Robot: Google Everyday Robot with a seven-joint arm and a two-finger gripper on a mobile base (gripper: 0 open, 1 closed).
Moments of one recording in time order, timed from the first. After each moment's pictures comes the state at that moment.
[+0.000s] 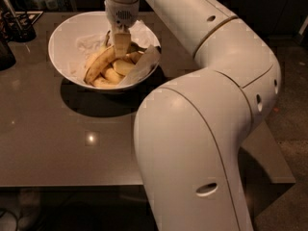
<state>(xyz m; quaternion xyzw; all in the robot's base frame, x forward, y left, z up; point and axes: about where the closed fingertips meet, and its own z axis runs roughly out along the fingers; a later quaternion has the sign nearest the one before) 0.693 0.080 0.911 -0.76 0.63 0.00 0.12</state>
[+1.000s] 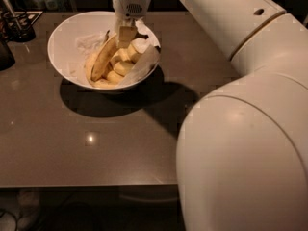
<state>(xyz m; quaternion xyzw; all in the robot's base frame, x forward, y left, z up) 0.678 0.077 0.946 -0.77 0.60 0.00 0.20</state>
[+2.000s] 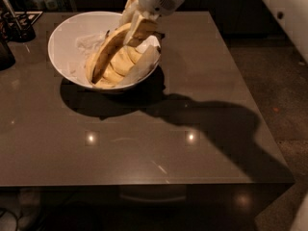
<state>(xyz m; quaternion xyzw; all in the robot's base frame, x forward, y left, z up) 0.612 0.048 1.005 -0.76 0.54 0.08 0.35</state>
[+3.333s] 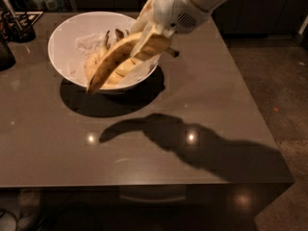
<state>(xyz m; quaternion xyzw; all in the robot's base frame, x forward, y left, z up) 0.534 0.022 1.019 -0.70 0.60 0.07 0.38</state>
